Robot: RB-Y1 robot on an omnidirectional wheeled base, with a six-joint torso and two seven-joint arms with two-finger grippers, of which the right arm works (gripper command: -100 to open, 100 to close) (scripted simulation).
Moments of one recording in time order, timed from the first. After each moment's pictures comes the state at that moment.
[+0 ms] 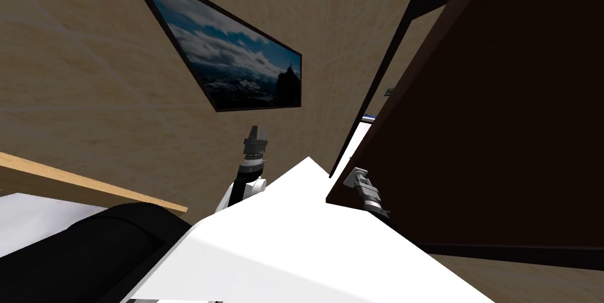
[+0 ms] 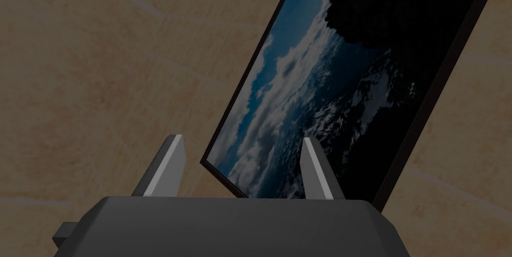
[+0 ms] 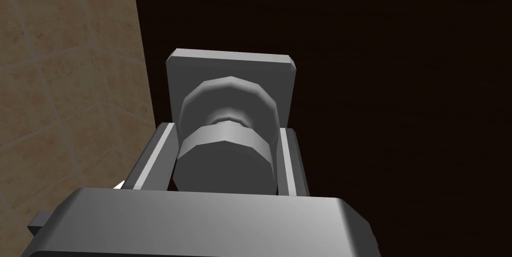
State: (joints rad) arm 0.47 -0.39 0.06 -1.56 -0.67 -0.53 -1.31
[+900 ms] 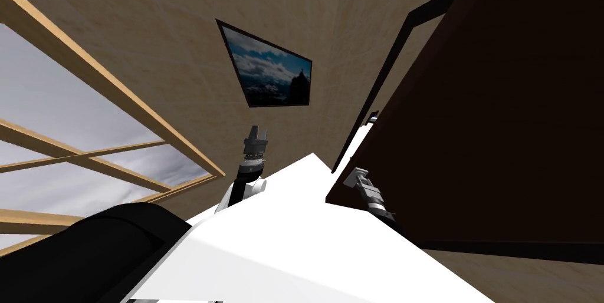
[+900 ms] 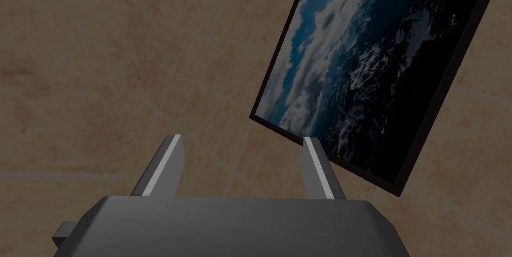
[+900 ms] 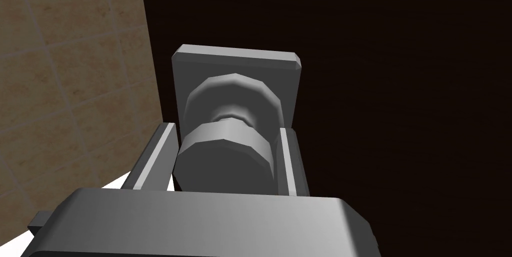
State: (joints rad) arm 0.50 -0.50 0.10 -1.58 -0.67 -0.54 -1.40
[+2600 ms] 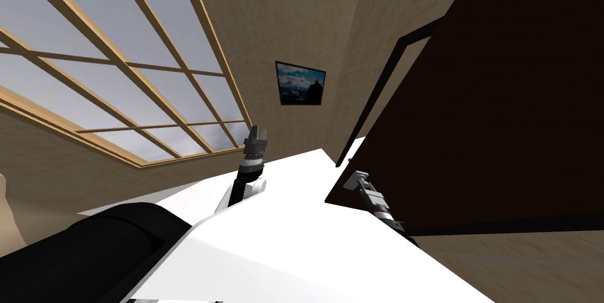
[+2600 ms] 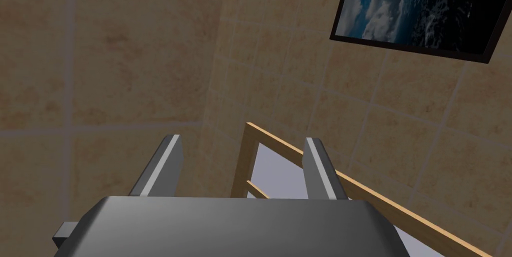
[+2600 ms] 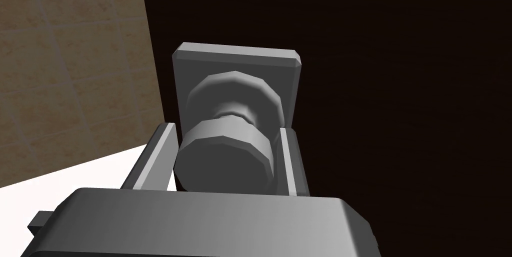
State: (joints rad) arm 0.55 -0.64 0.19 -1.56 -0.66 -0.65 -1.52
